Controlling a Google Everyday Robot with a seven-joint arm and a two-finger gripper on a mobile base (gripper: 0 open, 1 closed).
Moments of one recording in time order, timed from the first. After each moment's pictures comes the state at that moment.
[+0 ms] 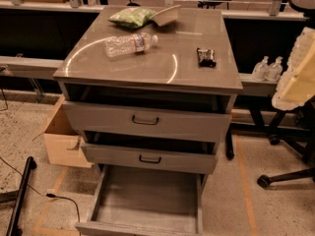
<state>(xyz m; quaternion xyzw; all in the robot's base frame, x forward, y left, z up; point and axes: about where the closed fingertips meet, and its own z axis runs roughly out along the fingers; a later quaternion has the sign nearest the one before) 0.404 -0.169 1.087 -0.61 0.73 -0.13 0.27</state>
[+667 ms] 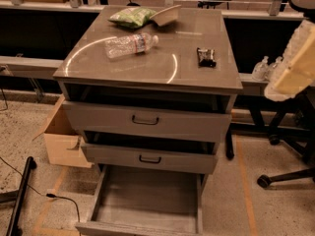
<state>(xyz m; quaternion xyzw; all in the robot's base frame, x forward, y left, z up) 0.412 -0.171 1.094 -0.59 0.74 -0.13 0.31</state>
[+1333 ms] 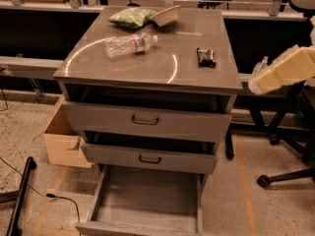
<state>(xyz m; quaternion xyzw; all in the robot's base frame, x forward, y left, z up) 0.481 -0.236 1.022 -0.36 0.84 -0.04 0.39</state>
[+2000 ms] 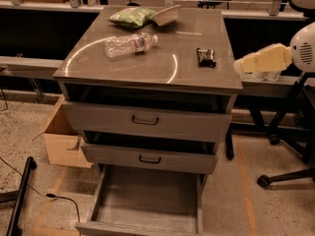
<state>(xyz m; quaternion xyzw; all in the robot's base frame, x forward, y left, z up) 0.549 -0.260 0.989 -0.19 0.86 0.00 0.47</state>
